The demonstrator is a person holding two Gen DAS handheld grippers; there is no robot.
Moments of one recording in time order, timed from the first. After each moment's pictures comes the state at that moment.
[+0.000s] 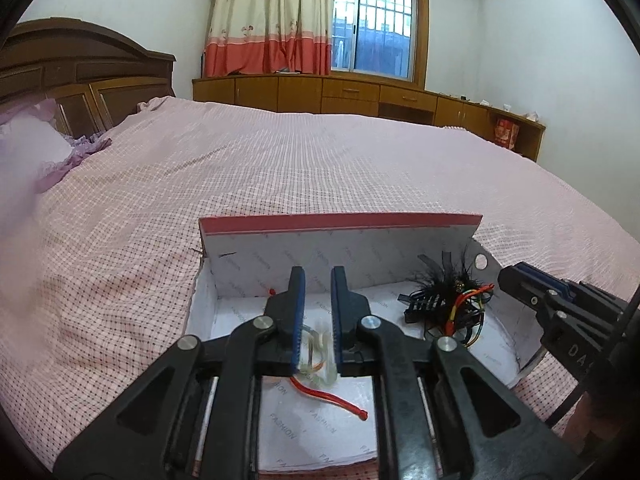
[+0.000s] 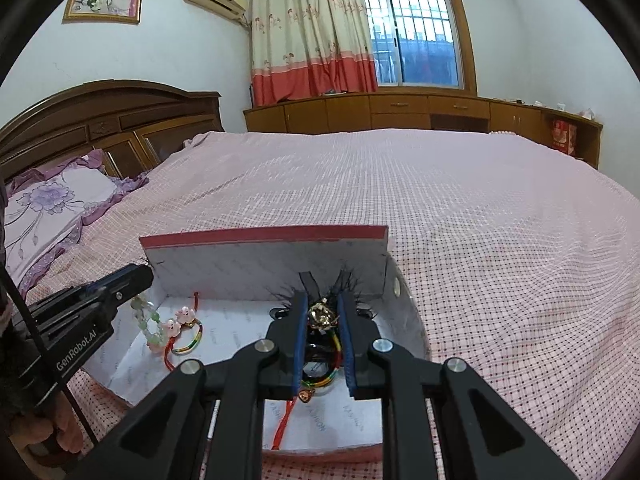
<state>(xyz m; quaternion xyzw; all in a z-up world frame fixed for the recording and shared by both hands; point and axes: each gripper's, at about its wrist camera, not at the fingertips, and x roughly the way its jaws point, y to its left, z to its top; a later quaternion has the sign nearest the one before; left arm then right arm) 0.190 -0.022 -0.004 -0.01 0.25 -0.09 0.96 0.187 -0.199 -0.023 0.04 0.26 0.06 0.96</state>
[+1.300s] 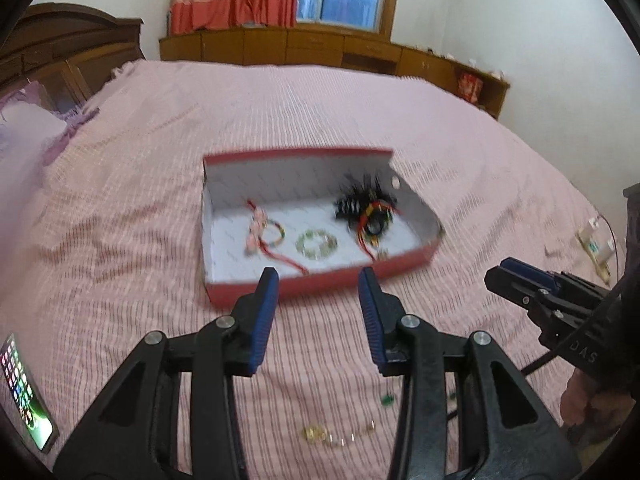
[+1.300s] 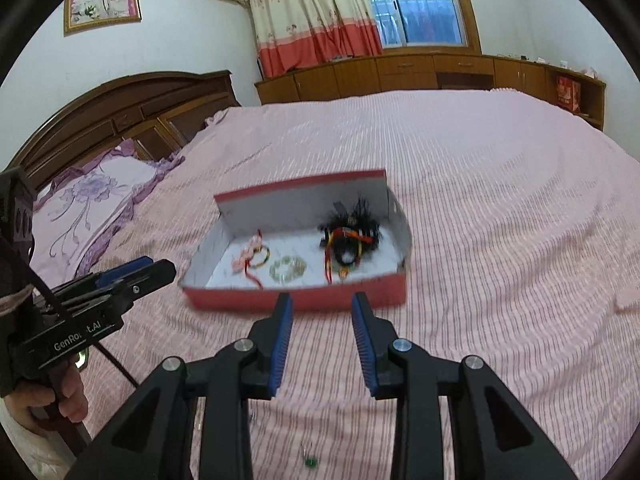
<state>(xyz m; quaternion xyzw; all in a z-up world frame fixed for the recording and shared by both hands) 0.080 -0.010 0.038 0.00 0.37 -0.16 0.91 0.051 -0.202 0.024 0.08 0.35 0.09 0.93</state>
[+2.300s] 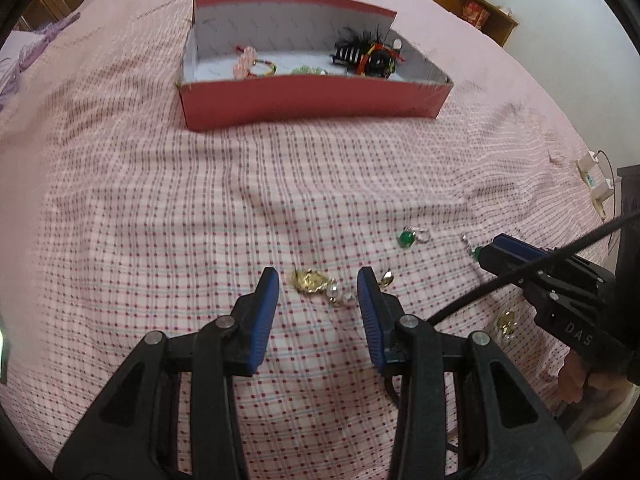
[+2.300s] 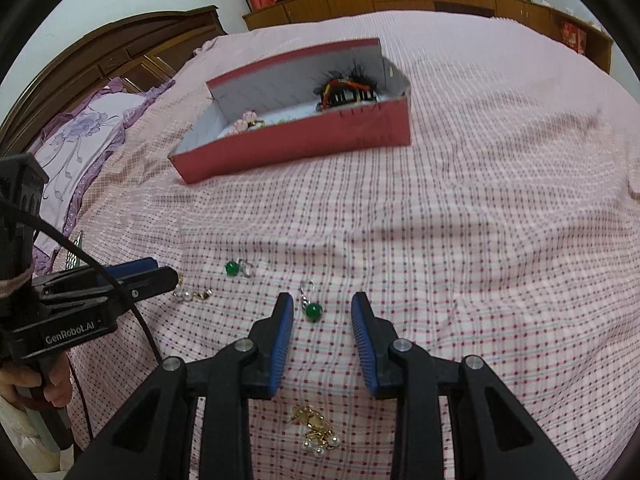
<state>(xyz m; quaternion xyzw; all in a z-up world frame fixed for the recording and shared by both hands) 0.039 -0.002 -0.045 0.00 0.52 -0.18 0.84 -0.001 -0.190 -0.055 0.09 0.47 0.09 0.87</state>
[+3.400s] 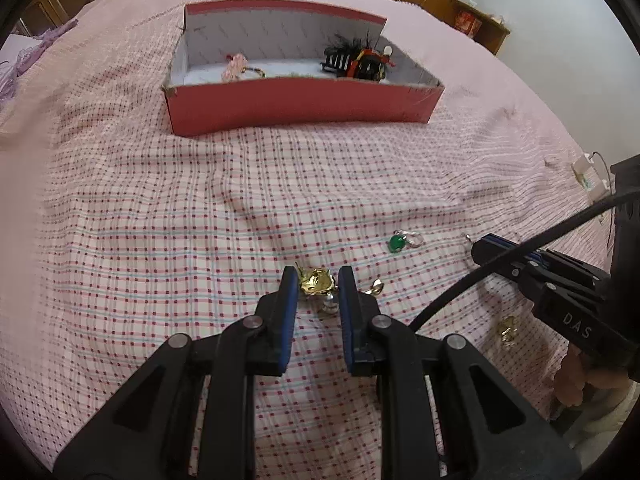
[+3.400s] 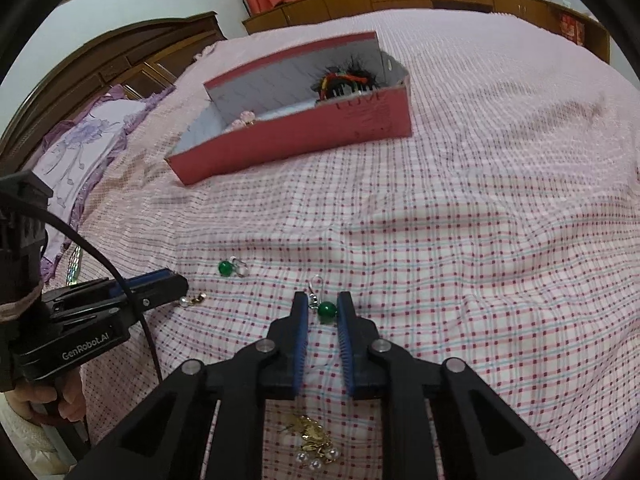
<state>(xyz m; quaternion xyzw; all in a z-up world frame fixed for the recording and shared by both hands) 0.034 -0.011 -0.047 -0.01 0.49 -0.19 0.85 0.000 -0.192 -0.063 0.11 0.45 0.10 0.88</state>
